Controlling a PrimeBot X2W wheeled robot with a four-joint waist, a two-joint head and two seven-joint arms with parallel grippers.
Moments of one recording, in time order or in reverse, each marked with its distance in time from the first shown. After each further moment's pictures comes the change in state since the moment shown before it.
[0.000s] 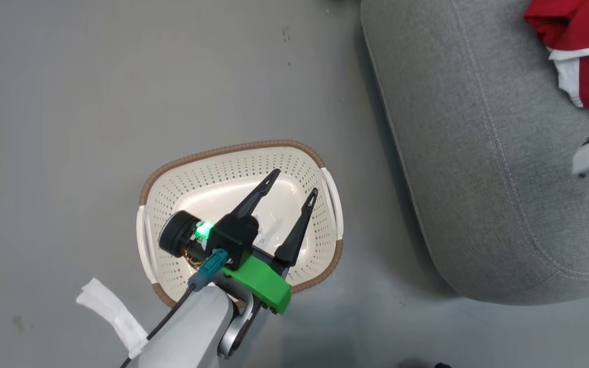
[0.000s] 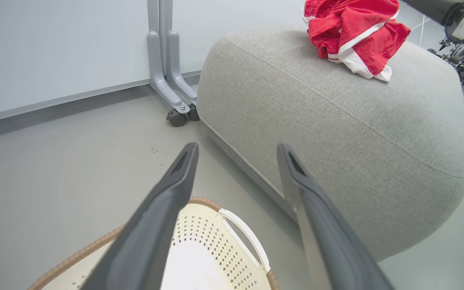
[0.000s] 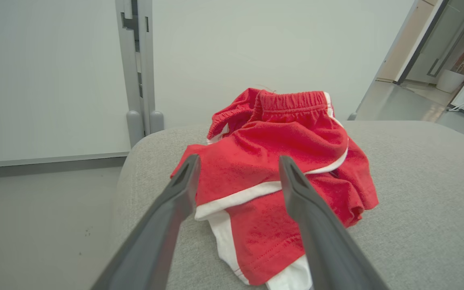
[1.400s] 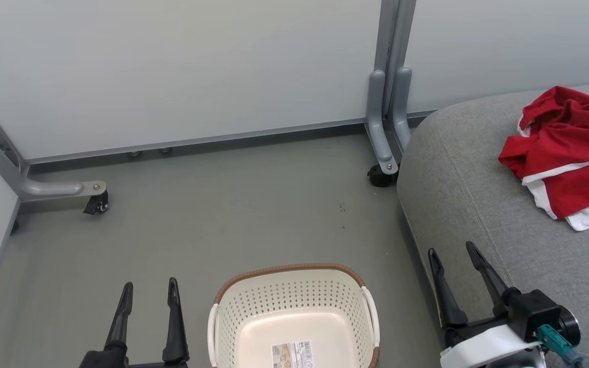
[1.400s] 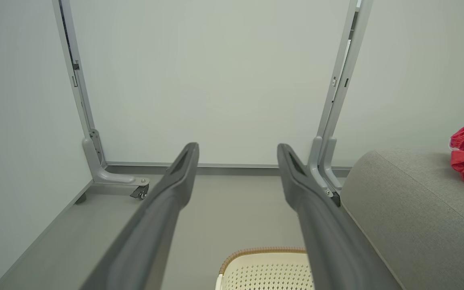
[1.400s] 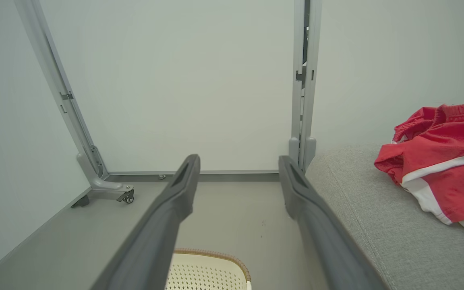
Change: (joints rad) left arm 0.655 -0.103 0.586 -0.354 0.171 0.094 -0.004; right arm 0.663 0.177 0.405 -0.359 0.067 0.000 0.000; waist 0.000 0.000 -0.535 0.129
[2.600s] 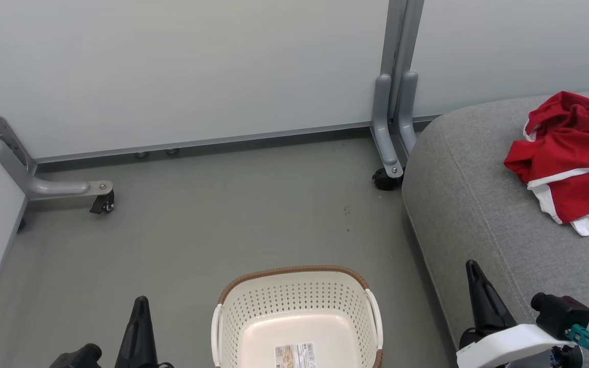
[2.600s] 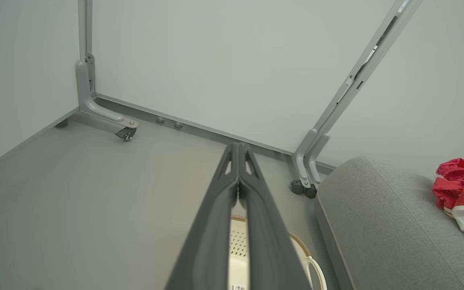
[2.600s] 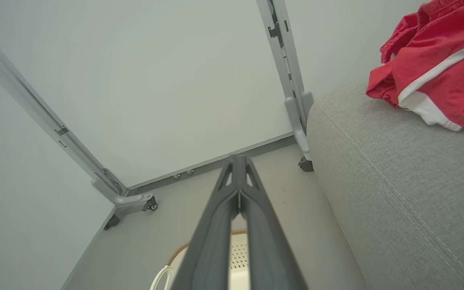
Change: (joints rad) left arm -0.014 0.008 0.031 0.096 -0.291 -0.053 0.055; right arm 0.013 -0.003 -0.041 0.067 0.304 0.000 0.058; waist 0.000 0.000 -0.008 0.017
